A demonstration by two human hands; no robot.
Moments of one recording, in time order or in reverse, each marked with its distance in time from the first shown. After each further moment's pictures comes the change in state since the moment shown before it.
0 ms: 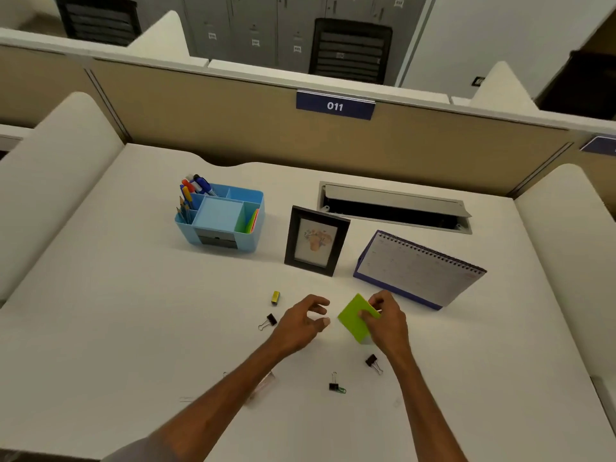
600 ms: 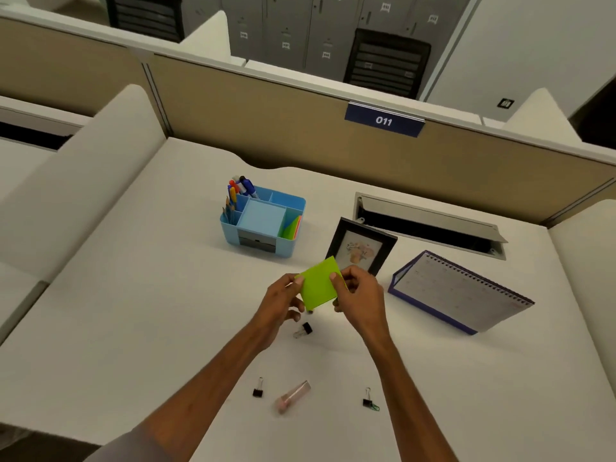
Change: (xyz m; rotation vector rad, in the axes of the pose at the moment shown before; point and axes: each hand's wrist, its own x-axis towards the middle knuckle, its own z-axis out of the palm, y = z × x) left_hand -0.012 -0.009 -0.115 -0.616 0.200 -0.107; right_hand -0.035 -0.156 0.067 0.185 -0.055 -0.255
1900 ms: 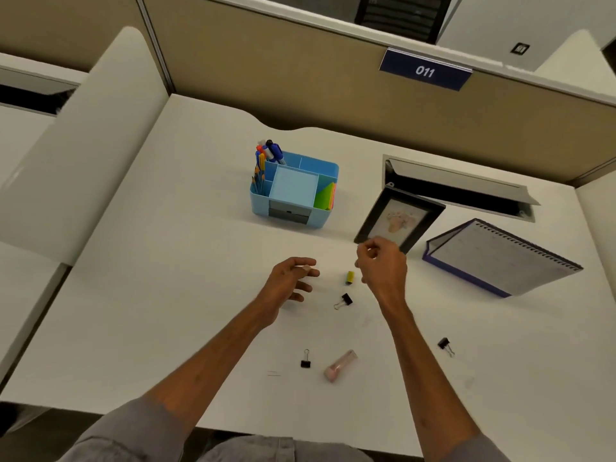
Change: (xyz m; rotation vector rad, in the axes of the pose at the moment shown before) left_hand 0.001 -0.001 -0.104 0.121 -0.063 -0.142; right_hand 0.021 0.000 0.081 -0.247 0.179 0.103
